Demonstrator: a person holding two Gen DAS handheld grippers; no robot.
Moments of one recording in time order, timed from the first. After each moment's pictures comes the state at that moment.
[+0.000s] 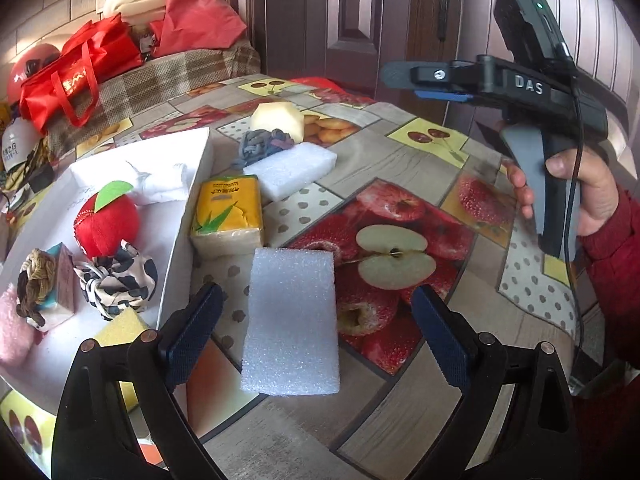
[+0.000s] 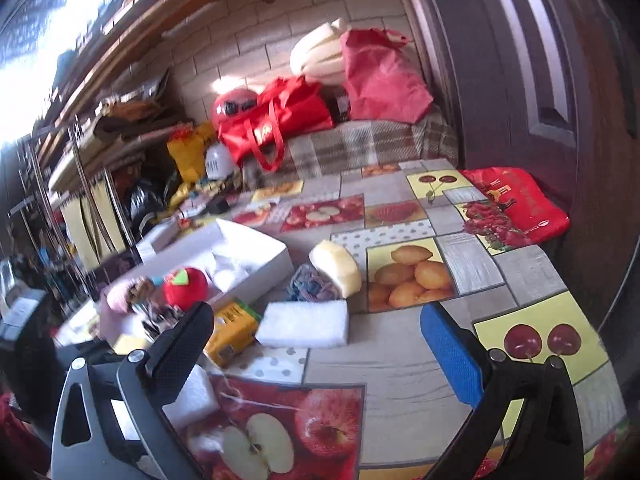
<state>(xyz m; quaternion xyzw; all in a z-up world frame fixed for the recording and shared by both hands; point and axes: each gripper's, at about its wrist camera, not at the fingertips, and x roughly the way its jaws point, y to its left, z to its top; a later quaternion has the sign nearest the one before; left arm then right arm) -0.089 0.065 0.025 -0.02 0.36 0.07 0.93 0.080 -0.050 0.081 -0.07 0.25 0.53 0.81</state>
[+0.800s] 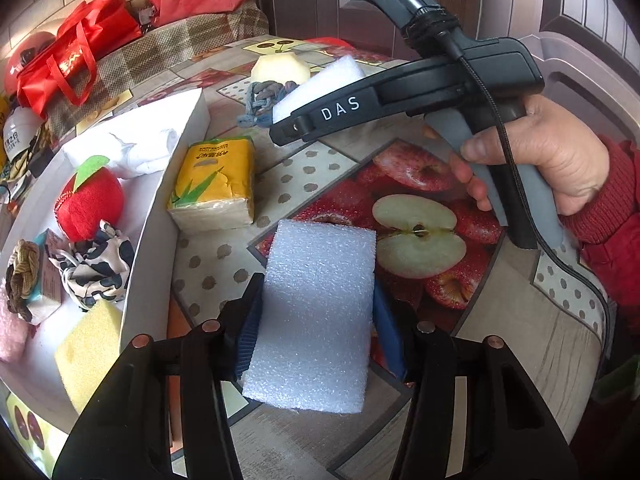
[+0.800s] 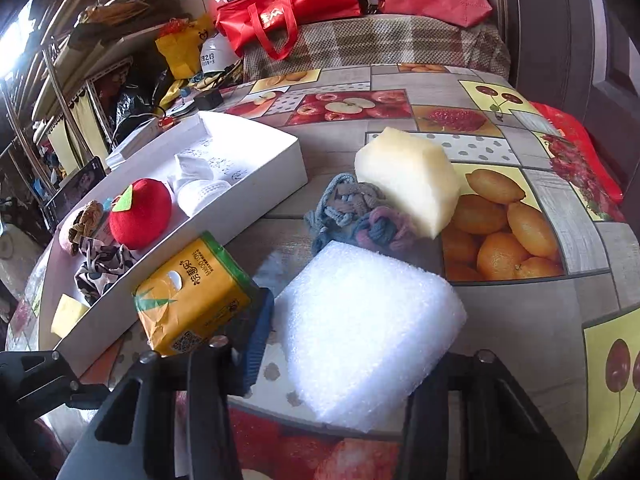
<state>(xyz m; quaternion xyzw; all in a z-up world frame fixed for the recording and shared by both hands) -0.063 0.065 0.001 -0.01 0.42 0.08 0.90 0.093 0.042 0.018 -0.16 0.37 0.53 0.75</state>
